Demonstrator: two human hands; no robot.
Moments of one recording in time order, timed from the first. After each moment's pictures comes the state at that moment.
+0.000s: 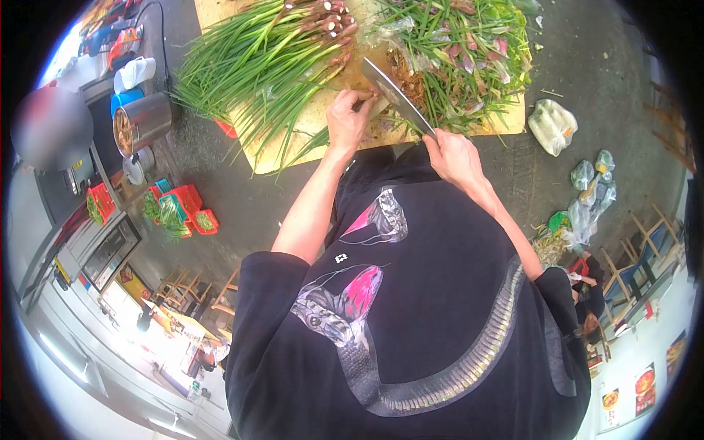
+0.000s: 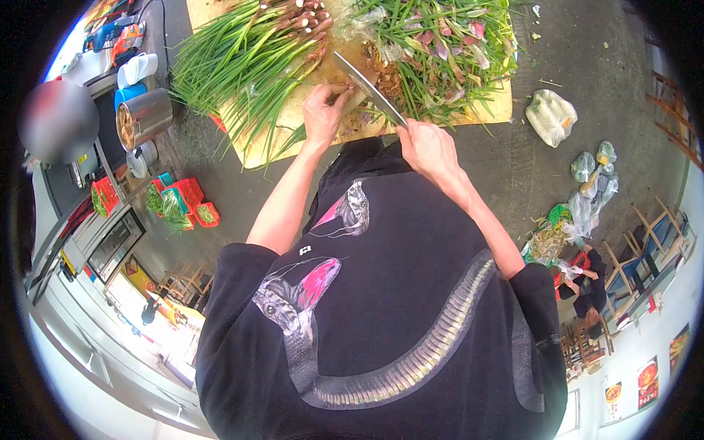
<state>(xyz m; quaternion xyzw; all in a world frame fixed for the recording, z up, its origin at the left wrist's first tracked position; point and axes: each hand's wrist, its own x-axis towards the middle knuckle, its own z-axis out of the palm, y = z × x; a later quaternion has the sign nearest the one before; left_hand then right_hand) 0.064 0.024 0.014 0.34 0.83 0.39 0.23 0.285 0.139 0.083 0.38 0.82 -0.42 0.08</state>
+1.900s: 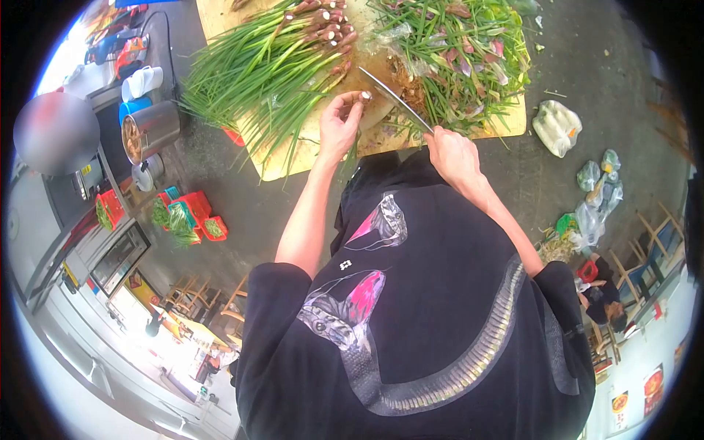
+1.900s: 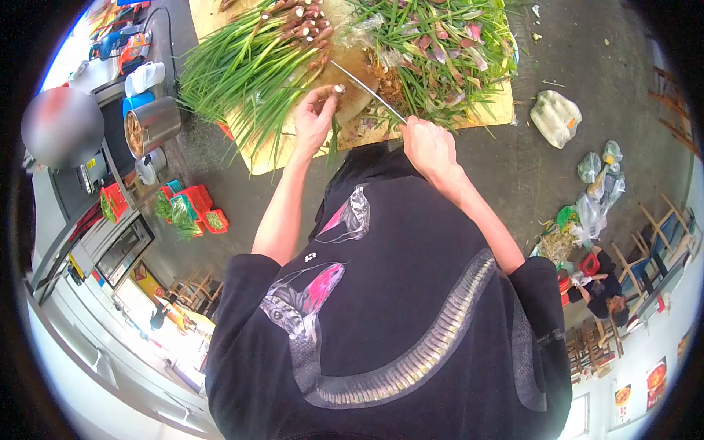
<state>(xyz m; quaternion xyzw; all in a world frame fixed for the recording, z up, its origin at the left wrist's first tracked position) 0.049 0.009 0.015 0.21 0.72 0.53 0.40 0.288 0.136 0.060 0.36 0.87 -0.32 0.06</state>
